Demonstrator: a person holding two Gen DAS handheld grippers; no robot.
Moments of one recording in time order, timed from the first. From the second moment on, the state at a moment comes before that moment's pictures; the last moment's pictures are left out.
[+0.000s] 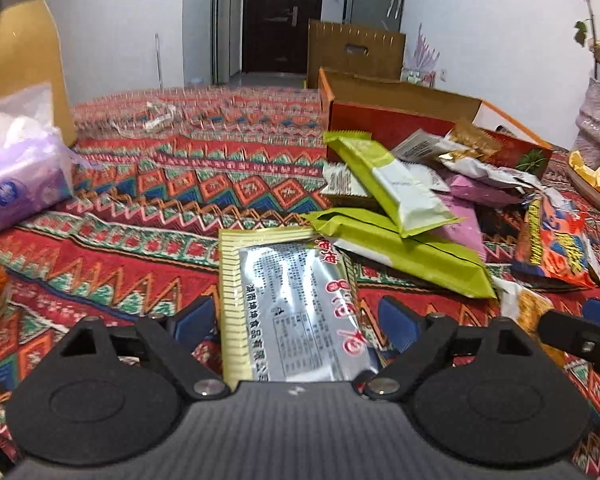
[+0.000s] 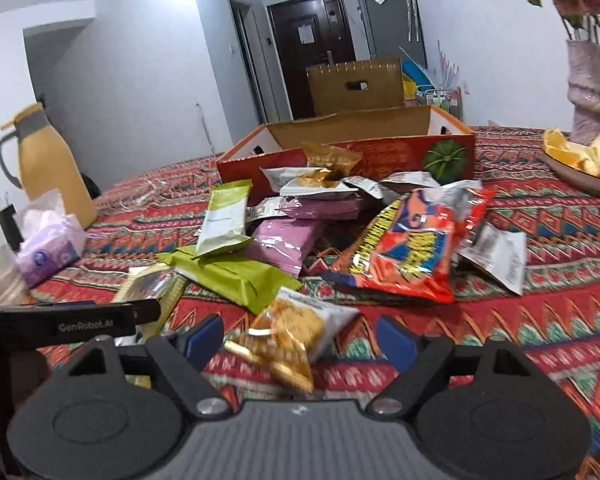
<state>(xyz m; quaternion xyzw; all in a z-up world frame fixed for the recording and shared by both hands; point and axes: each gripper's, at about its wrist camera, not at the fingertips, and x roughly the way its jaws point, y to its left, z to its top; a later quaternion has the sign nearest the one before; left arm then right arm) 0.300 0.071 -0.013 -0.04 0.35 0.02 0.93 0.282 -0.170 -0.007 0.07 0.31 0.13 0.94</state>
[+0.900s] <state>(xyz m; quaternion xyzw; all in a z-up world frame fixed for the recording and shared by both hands) 0.160 0.040 0.047 -0.03 0.26 0.00 0.97 0.193 -0.222 0.005 0.01 0.27 0.12 0.95</state>
